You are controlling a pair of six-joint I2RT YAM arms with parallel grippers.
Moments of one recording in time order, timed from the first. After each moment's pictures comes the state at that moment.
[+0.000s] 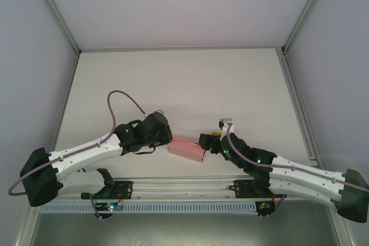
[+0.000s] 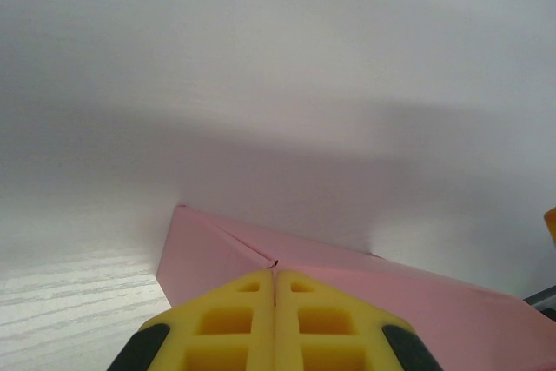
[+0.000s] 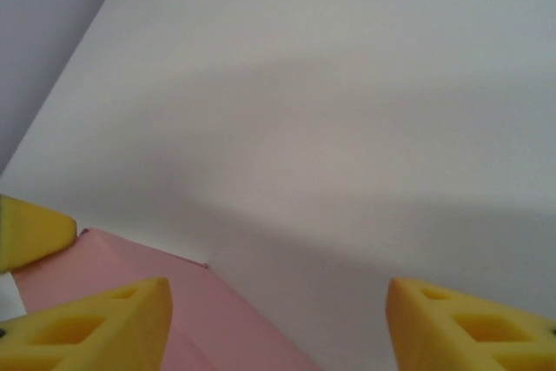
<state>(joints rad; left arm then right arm) -0.89 1.18 0.75 -0.50 0.03 -1.05 1.06 0.73 0.33 -0.14 0.34 0.85</state>
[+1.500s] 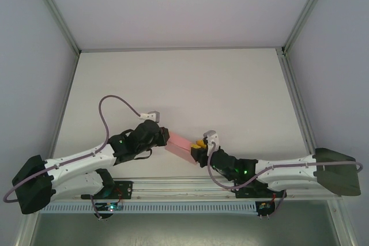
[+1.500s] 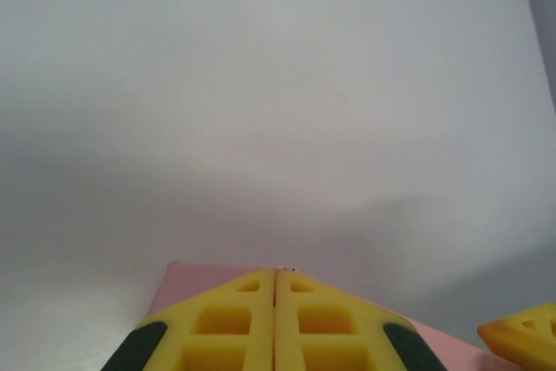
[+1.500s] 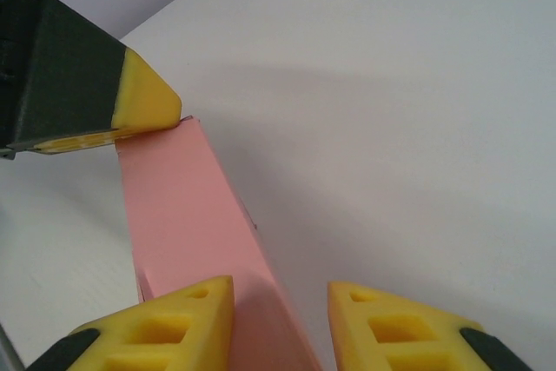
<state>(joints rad) -0.89 1.06 0.51 -0.18 -0.10 -0.93 1.33 1.03 0.16 0.45 0.55 0.55</state>
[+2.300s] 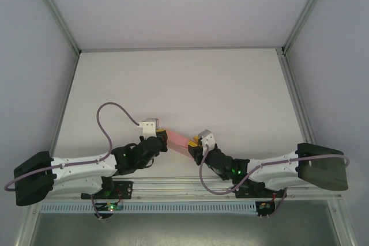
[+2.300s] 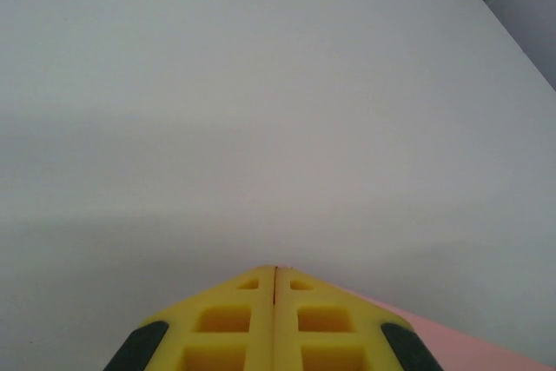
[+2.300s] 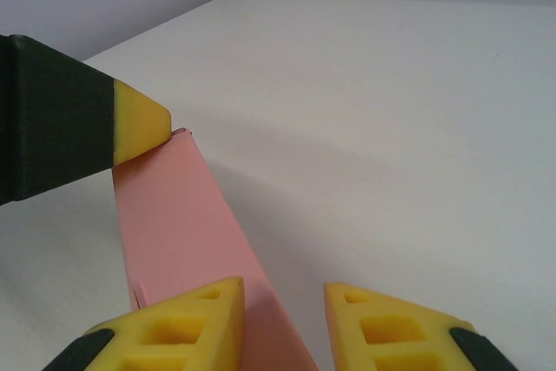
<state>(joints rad) -1.09 1.07 0.35 0.08 -0.55 -0.83 1.33 1.20 0.16 0.71 0.62 0.36</state>
